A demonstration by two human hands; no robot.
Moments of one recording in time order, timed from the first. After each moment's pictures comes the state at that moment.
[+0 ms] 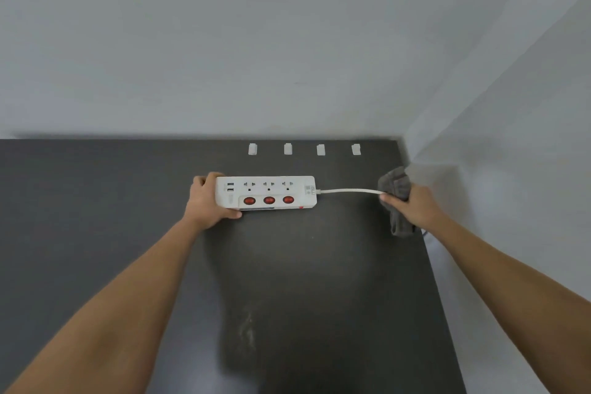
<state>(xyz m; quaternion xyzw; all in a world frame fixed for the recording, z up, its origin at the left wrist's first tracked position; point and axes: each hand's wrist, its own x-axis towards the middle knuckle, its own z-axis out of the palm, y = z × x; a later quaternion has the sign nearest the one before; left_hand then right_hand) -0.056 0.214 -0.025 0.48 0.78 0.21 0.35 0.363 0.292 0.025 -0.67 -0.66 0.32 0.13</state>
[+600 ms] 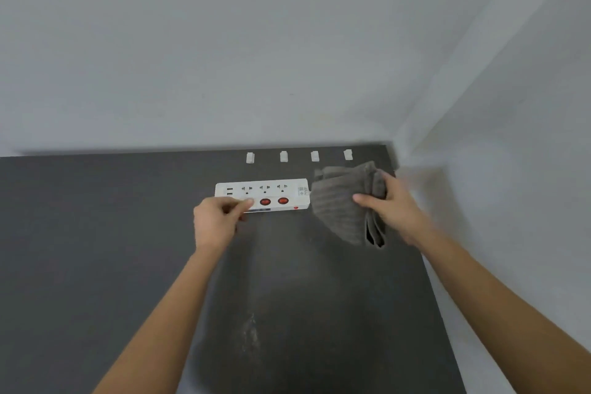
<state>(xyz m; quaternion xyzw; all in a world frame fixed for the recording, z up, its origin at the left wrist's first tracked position) 0.003 0.170 0.049 0.38 0.77 0.38 0.33 0.299 0.236 0.105 -0.56 -0.56 0.54 0.29</state>
